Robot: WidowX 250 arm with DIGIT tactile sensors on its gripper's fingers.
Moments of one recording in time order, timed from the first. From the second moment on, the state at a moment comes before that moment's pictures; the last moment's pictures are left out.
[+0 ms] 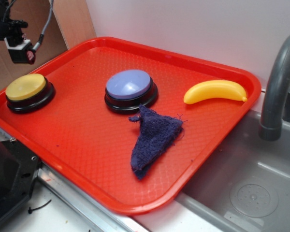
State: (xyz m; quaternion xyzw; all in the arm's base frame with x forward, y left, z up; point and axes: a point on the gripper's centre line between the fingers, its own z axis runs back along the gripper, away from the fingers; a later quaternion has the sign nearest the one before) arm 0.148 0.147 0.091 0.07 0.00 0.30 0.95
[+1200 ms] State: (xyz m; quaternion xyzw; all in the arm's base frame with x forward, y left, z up) arm 0.154 0.138 0.059 0.06 0.03 0.24 0.97
